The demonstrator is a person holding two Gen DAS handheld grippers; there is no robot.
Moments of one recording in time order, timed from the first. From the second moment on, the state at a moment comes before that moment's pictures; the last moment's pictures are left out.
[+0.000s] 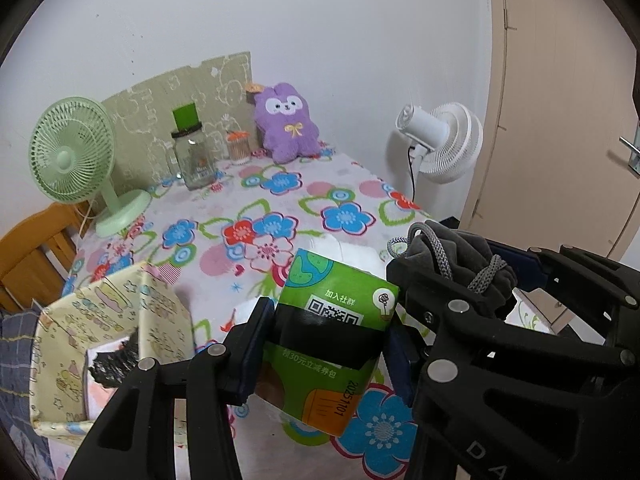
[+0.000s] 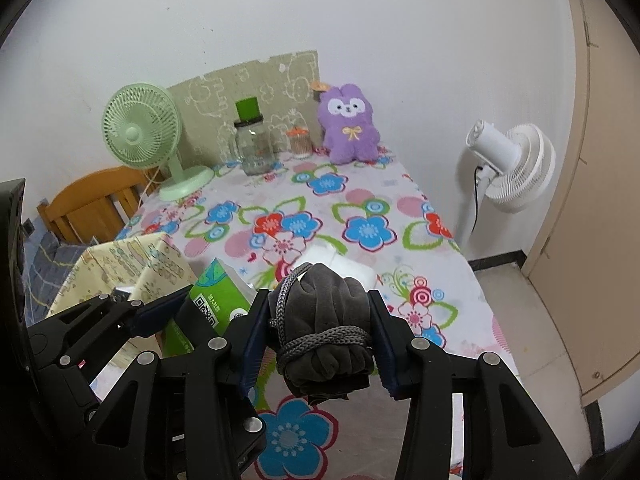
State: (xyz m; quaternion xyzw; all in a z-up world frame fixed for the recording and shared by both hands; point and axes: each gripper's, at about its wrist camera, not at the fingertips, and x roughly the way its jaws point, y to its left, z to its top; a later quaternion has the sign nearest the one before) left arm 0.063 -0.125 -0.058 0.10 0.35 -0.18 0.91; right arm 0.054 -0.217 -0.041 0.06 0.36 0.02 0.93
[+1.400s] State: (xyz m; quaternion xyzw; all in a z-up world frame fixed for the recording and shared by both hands) left arm 0.074 -0.020 -0.014 0.06 0.32 -0.09 0.94; right arm 0.082 -0.113 0.009 0.02 0.32 0.11 0.94
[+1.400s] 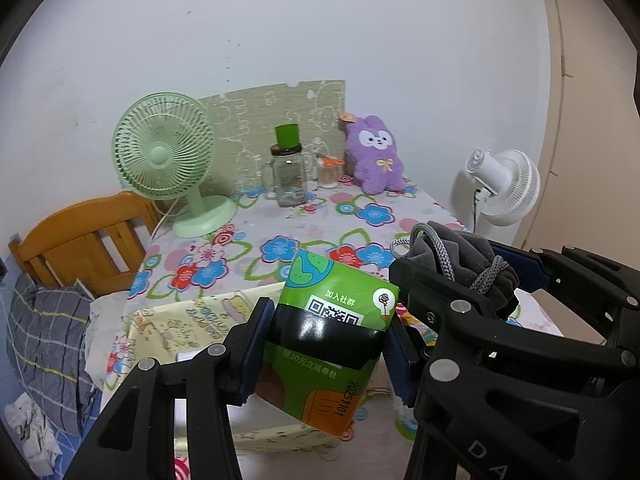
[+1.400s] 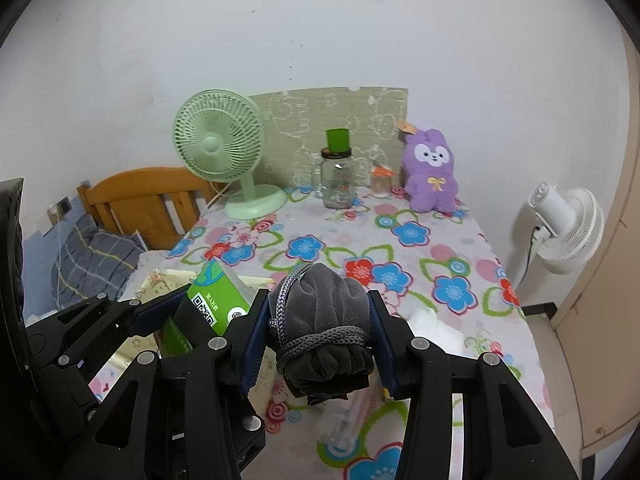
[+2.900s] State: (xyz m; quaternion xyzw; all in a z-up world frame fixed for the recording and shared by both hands) left arm 0.125 0.089 -0.071 0.03 0.39 0.00 0.92; right arm 0.150 0.003 -0.045 -0.02 0.39 0.21 0.90
